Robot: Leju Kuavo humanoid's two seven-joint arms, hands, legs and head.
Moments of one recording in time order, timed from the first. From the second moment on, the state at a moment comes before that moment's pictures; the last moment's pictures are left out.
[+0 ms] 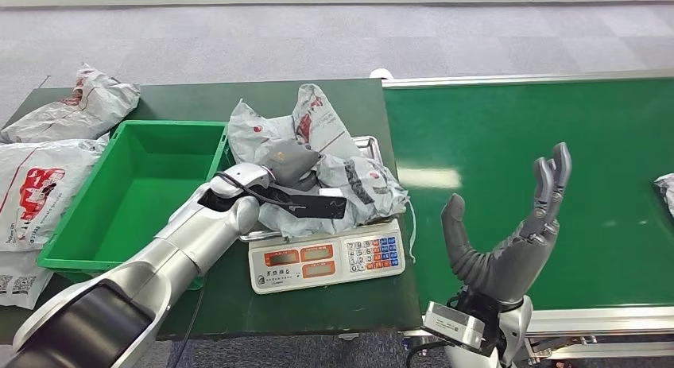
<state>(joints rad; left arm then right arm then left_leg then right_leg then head) -0.94 -0.12 -0.72 -0.53 -0.82 -0.02 -0.22 0.00 0.13 0.21 -1.83 0.70 -0.70 -0.58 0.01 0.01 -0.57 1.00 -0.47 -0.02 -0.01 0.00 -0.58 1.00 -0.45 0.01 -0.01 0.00</state>
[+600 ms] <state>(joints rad) -0.96 0.10 -0.50 -1.02 -0.83 0.06 -0.13 0.14 0.14 0.15 -1.91 0.74 -0.70 -0.62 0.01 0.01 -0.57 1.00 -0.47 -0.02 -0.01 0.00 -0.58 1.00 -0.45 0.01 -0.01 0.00</state>
